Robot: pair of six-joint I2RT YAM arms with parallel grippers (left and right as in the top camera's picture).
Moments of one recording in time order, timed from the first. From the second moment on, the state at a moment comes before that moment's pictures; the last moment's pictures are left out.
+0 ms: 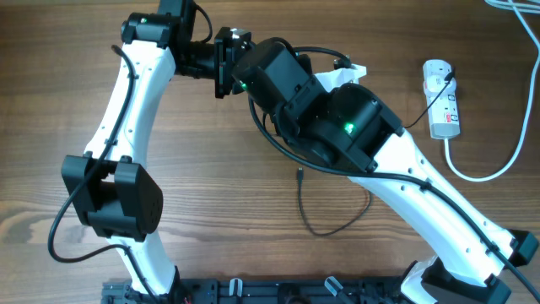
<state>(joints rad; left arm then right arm) -0.16 1.98 1.89 -1.32 1.55 -0.79 0.88 1.72 2.07 -1.21 0.53 2.00</state>
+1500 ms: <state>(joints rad) -0.09 1.98 1.89 -1.12 1.11 -0.83 0.64 1.71 2.01 -1.60 0.37 0.58</state>
